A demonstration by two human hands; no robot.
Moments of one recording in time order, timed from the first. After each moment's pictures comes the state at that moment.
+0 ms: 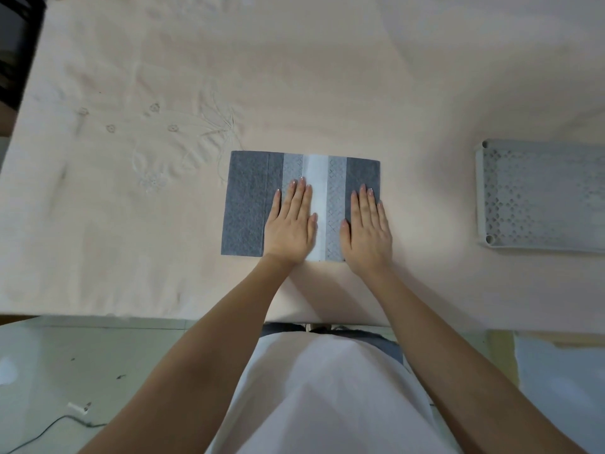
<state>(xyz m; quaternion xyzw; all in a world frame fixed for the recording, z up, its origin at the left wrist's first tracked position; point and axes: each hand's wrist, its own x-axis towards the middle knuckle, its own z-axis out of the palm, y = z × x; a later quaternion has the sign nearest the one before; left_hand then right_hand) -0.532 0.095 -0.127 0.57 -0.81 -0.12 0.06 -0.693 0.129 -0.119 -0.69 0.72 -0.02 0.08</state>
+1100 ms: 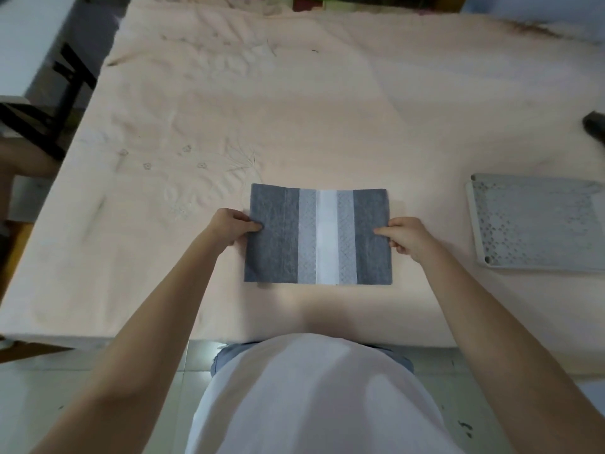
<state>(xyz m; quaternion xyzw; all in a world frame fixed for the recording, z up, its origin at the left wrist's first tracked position) -0.409 0.036 -0.043 0.72 -0.45 -0.51 0.11 -0.739 0.079 -0.052 -0.31 0.78 -0.20 0.51</state>
